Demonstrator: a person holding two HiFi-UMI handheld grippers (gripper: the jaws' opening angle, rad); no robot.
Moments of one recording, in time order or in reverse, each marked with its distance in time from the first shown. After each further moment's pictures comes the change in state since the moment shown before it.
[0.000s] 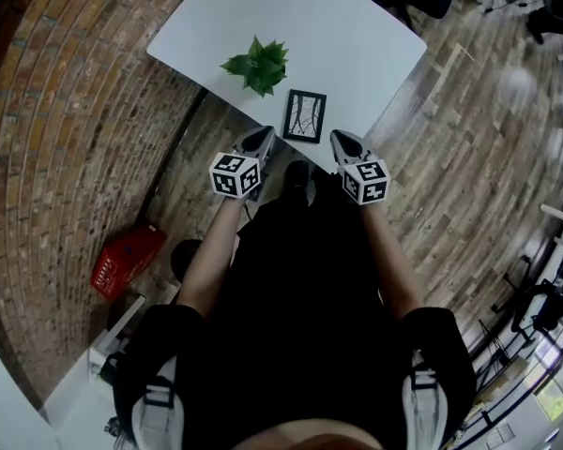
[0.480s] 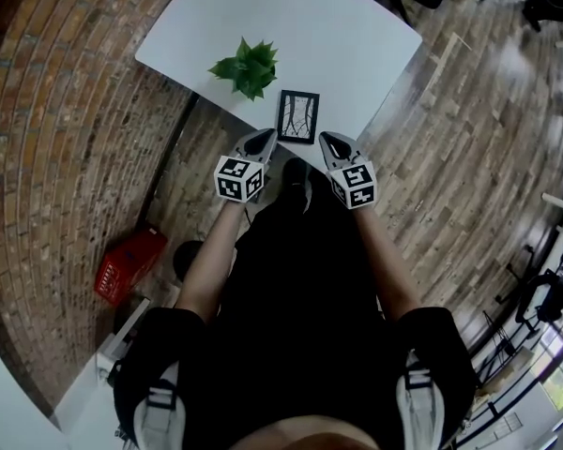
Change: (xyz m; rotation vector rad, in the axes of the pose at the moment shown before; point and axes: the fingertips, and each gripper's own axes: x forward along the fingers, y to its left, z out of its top) left arm 0.027 -0.011 -0.013 0.076 0.052 -0.010; right arm 0.010 0.012 -0.002 -0.098 0.026 0.008
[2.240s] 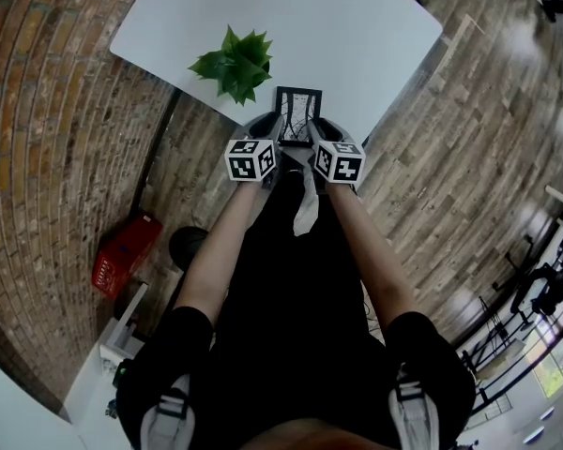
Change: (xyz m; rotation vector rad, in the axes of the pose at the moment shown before) left arm 0.103 0.065 -0.064 -0.218 0.117 0.129; right arm 0.108 -0.058 -0.089 0.465 0.187 -0.163
